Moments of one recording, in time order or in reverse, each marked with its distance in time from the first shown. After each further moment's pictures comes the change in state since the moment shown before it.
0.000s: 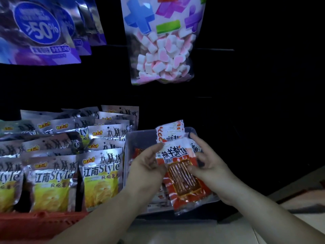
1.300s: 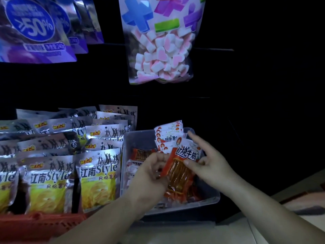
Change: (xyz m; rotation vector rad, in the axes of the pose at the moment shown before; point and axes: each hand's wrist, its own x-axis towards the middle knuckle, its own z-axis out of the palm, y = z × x) left_hand 0.004 -0.019 -0.002 0.227 -0.158 0.021; right_hand 0.016 -0.002 -0.009 -0.235 0.099 -0.181
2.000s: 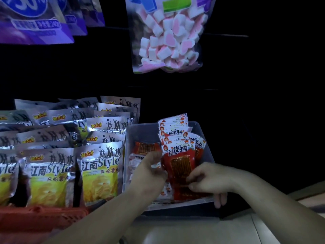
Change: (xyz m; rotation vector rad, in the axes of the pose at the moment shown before) left_hand 0.017 -0.022 -0.006 0.122 0.166 -0.170; right_hand 0.016 0.015 -0.002 -0.667 -0.643 0.594
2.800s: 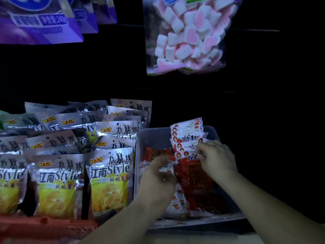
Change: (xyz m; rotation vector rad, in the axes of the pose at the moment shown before) left_hand 0.018 -0.008 -0.012 -0.058 0.030 0.028; right_hand 0.095 -0.014 -0.007 -0.336 1.029 -0.229
